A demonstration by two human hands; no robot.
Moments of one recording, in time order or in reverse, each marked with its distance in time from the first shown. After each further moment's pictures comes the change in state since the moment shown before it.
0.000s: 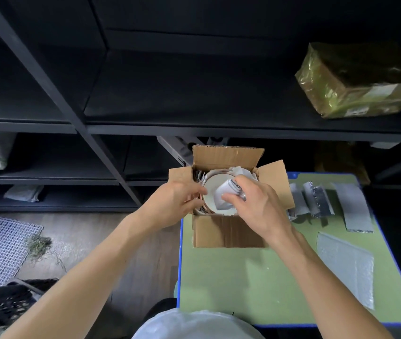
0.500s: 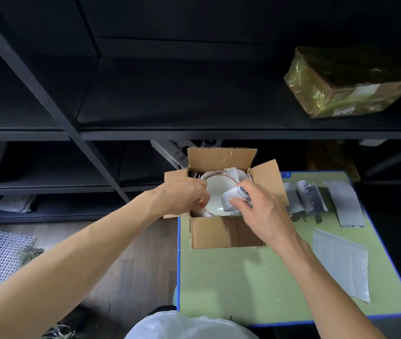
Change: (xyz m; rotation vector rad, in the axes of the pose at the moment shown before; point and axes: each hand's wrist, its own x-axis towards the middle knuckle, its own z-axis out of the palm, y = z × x) left_hand 0.051 -0.003 0.001 0.451 -0.342 0.264; right_hand -0.019 0.015 -0.002 0.029 0.048 0.045
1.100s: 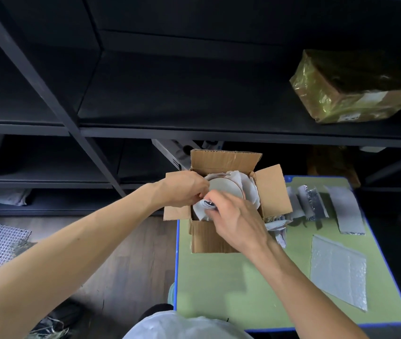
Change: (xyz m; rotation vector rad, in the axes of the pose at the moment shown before) left_hand 0.013 -0.024 0.004 -0.056 0.058 0.090; right_hand 0.011 -0.034 0.035 -0.166 -0.095 -0.244
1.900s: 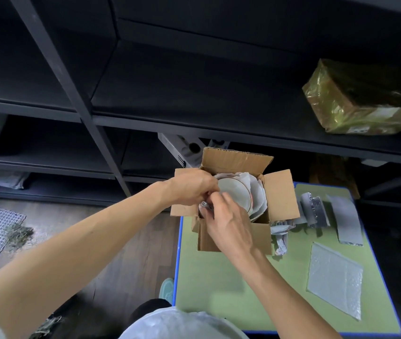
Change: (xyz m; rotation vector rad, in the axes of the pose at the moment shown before) left_hand -0.008 -0.001 0.009 -0.095 0.067 -0.067; right_hand 0.005 -0.022 0.046 -0.141 0.198 0.119
